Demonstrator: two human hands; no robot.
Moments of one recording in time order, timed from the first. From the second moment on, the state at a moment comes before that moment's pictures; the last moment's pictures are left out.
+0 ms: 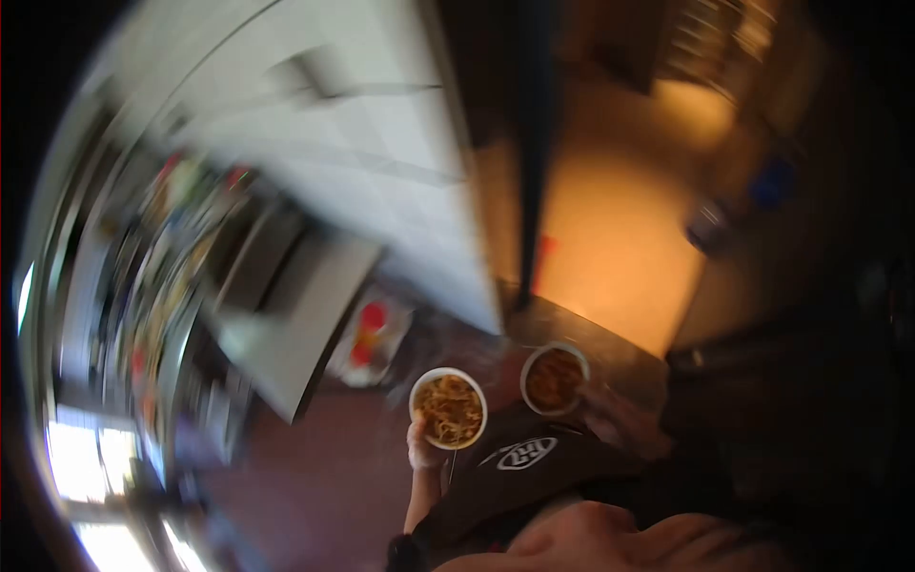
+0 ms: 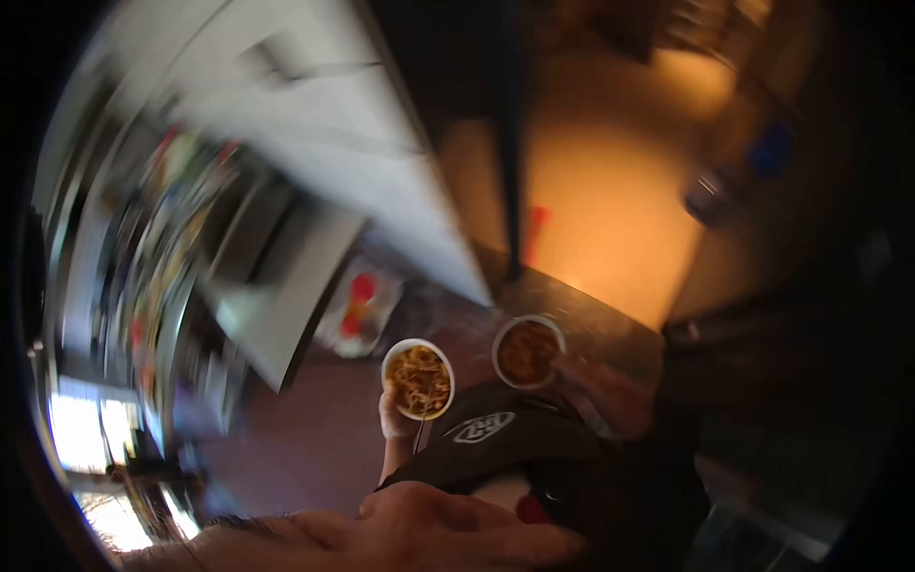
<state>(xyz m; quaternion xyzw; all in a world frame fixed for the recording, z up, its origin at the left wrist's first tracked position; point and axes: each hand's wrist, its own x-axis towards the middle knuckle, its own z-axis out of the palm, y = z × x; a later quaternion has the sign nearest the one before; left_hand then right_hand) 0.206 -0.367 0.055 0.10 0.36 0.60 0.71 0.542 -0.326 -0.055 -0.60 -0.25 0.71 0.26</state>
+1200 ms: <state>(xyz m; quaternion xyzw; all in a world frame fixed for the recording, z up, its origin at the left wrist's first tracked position) 0.216 -0.144 -0.092 0.28 0.29 0.35 0.85 0.430 -0.519 -0.129 -0.59 0.22 0.33 0.70</state>
